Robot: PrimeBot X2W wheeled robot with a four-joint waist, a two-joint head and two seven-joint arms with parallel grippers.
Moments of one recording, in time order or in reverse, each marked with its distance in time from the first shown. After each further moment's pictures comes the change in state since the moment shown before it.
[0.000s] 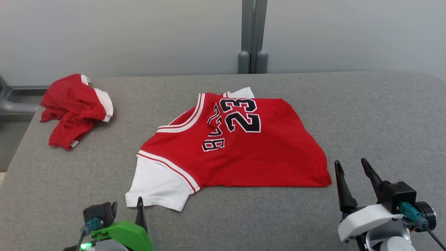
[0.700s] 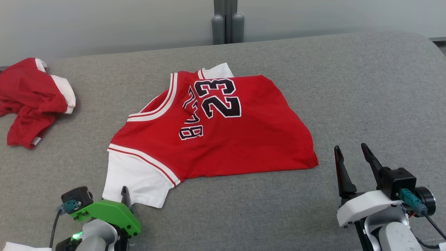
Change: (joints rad) left arm -0.178 -0.052 0.120 0.285 -0.203 -0.086 0.049; right arm -0.071 0.000 -0.004 0.021 -0.013 0.000 -0.008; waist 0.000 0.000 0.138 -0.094
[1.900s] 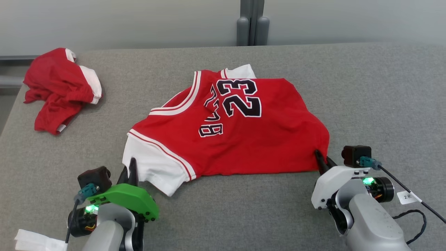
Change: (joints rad) left arm -0.001 0.007 -0.101 -0.212 0.096 0.033 -0.093; right arm -0.358 0.001 0.115 0.646 0.161 0.000 0.057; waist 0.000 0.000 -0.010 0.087
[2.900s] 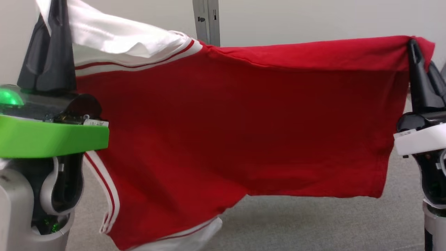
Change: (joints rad) left arm -0.228 0.188 0.113 -0.928 0.007 0.072 0.235; right arm 0.154 -0.096 -0.202 -1.178 0.175 -0.001 0.334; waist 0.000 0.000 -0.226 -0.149
